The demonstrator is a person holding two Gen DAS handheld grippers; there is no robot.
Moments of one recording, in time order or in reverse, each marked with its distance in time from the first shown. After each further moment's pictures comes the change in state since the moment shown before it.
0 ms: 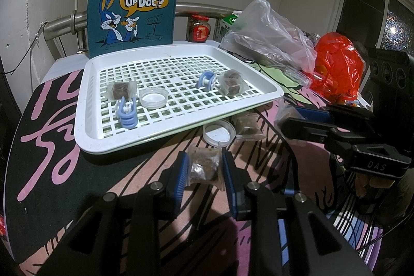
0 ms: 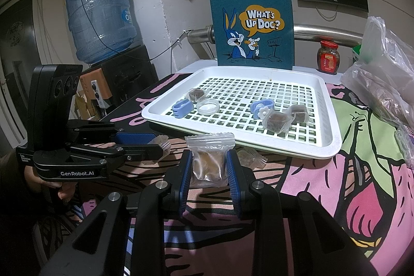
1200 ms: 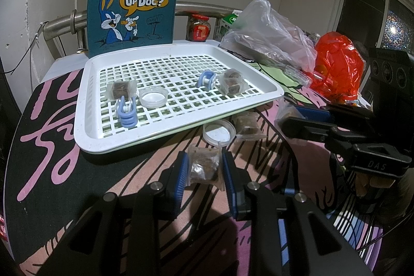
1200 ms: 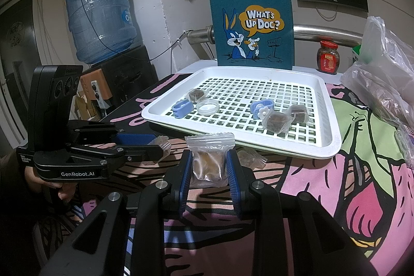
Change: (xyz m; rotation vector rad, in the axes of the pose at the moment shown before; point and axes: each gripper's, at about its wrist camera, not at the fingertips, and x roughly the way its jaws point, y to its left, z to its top) left arm 0.001 0.000 0.001 -0.003 0.006 -0.001; right arm 0.000 -0.001 0.000 0.005 0.003 0.002
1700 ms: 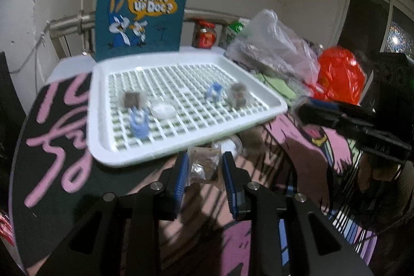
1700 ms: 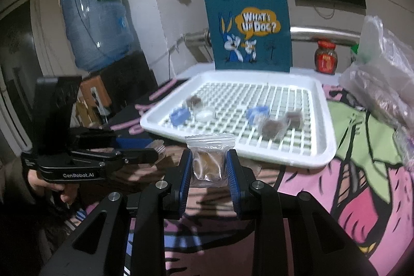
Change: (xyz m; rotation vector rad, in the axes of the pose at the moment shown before) left arm -0.016 0.017 0.014 -0.042 -0.033 0.004; right arm -0.014 -0.009 0.025 0.028 -0.040 0.005
